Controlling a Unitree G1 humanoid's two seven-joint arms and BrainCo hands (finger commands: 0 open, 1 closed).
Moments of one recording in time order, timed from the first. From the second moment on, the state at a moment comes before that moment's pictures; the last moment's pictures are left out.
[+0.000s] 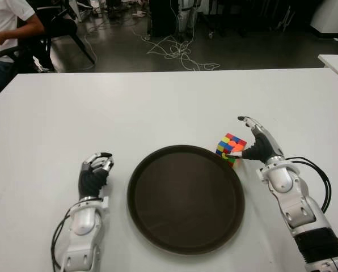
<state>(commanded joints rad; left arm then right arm) 0.15 -0.08 0.10 0.04 -0.04 0.08 0.13 -0.19 -0.29 0.14 0.15 -0.46 0.12 -0.02</state>
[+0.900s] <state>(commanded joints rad) 0.15 -0.08 0.10 0.05 -0.03 0.08 0.13 -0.22 -0.29 0.17 0.13 -0.48 0.22 0.04</state>
